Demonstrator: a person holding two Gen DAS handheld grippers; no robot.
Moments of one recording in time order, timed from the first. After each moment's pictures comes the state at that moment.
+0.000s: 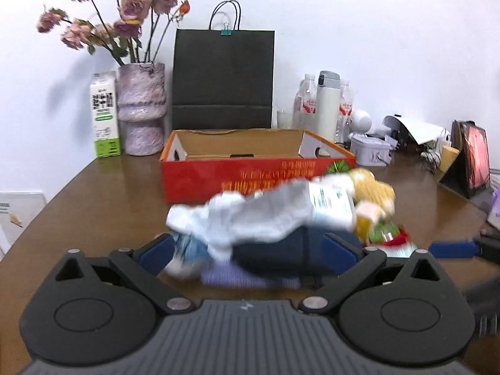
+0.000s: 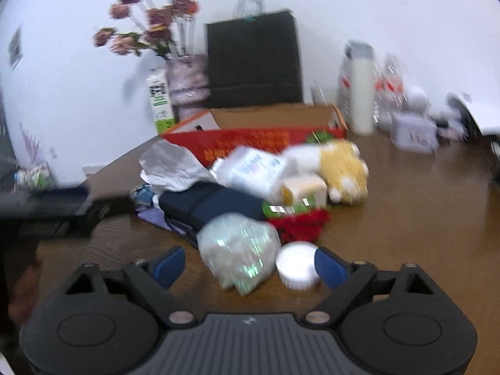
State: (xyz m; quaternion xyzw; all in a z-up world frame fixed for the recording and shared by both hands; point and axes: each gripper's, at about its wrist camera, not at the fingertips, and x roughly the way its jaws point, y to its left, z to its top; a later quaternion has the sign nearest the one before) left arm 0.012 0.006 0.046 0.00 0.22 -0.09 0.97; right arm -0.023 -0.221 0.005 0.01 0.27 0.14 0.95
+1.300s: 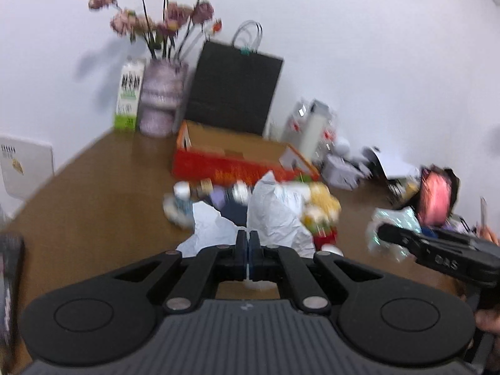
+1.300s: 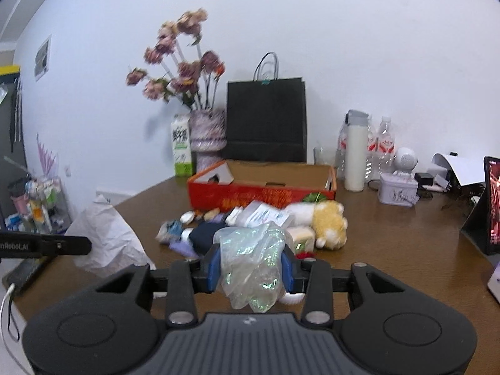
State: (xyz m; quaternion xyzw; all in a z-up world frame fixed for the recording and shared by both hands) left arm -0.103 0.037 0.103 -0.10 0.22 -0.09 0.97; right arm -0.105 -0.240 0.068 0.00 0.19 0.15 0.97
